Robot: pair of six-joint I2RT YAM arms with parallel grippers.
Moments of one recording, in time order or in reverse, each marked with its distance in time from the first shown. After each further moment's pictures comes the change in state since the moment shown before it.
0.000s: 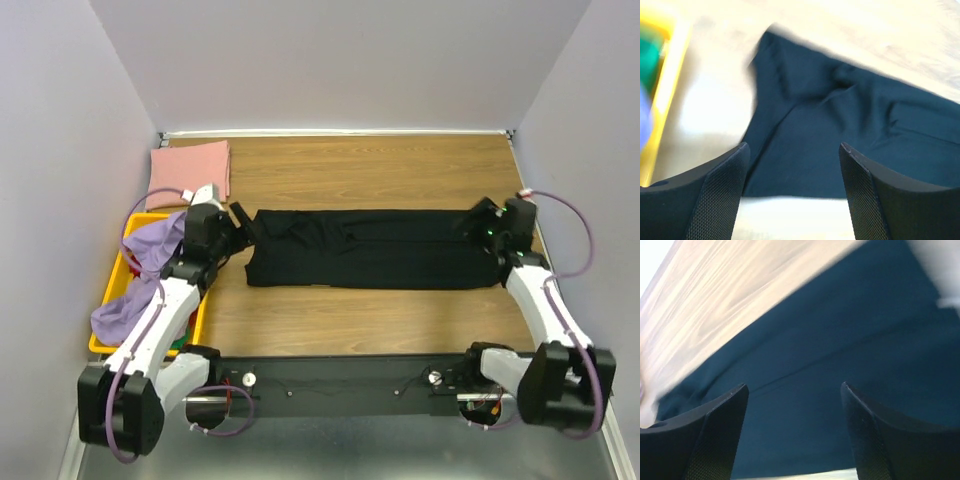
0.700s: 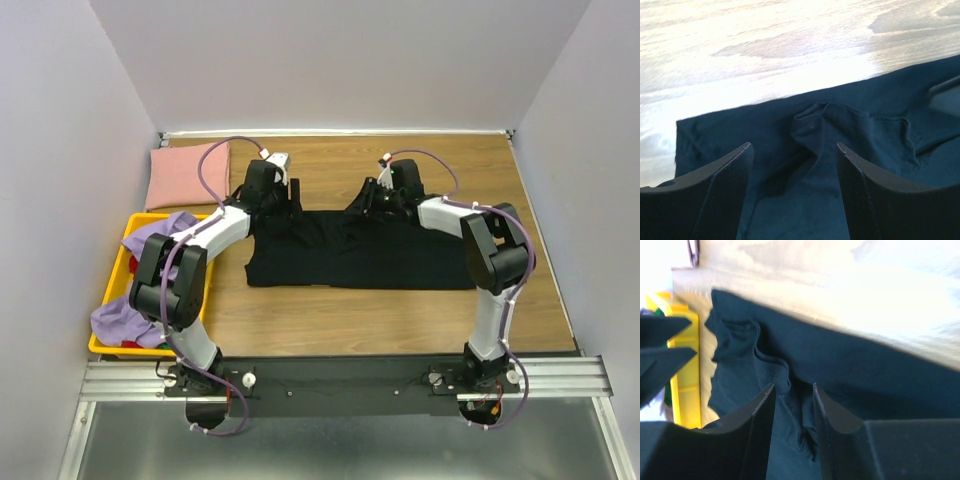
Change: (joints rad) left arm -0.163 0.721 0.454 0.148 0.067 0.342; right arm 0.528 0.908 0.567 0.308 -0.396 0.009
